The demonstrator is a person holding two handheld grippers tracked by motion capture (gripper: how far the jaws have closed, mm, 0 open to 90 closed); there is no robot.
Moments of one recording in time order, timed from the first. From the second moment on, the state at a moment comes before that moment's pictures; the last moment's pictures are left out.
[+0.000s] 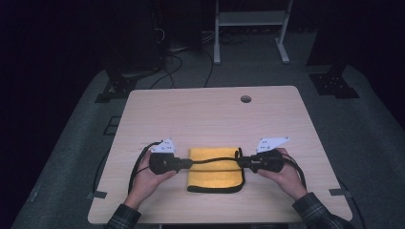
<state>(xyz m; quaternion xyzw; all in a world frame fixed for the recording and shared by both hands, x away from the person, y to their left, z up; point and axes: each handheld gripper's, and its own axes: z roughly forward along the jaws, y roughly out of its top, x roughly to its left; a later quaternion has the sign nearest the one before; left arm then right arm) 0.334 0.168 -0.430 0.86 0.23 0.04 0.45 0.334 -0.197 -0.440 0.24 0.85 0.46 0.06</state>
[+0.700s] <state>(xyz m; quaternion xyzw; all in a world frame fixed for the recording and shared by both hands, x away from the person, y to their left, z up) 0.317 0.165 -0.452 0.89 0.23 0.01 0.41 0.313 -0.189 -0.462 0.22 0.88 0.42 0.04</state>
